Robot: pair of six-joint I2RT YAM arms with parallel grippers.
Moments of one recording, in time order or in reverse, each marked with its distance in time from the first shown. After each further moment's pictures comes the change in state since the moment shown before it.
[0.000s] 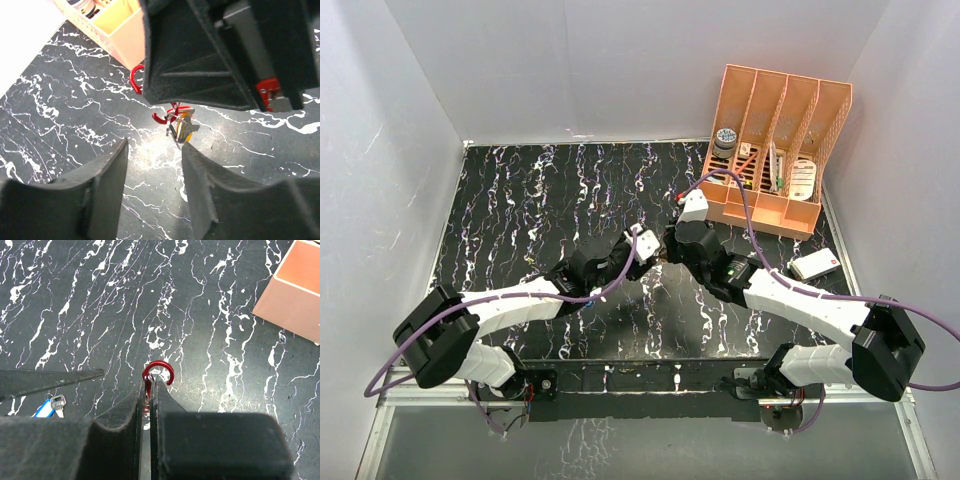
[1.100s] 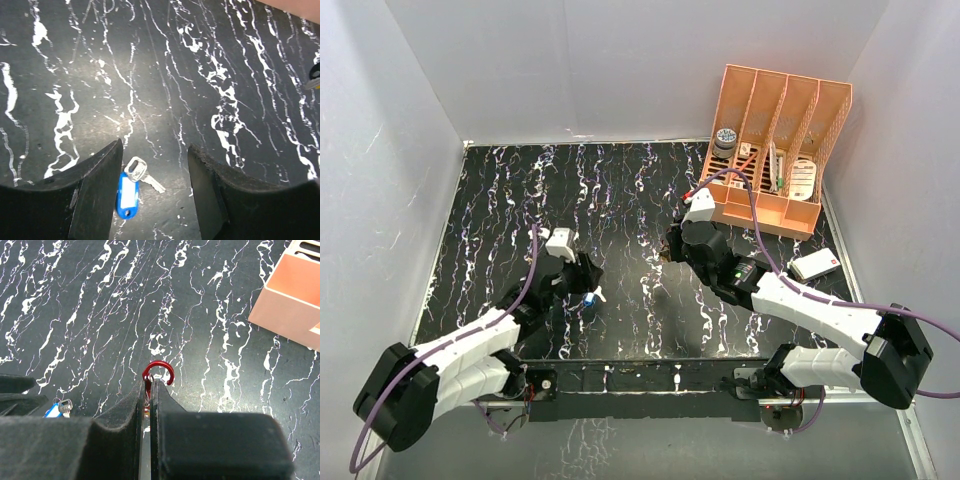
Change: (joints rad) left arm 0.259 -0.397 -0.329 -0.284 -0.208 -0.780; right arm 0.000 -0.058 -0.008 -0.002 0.016 0.000
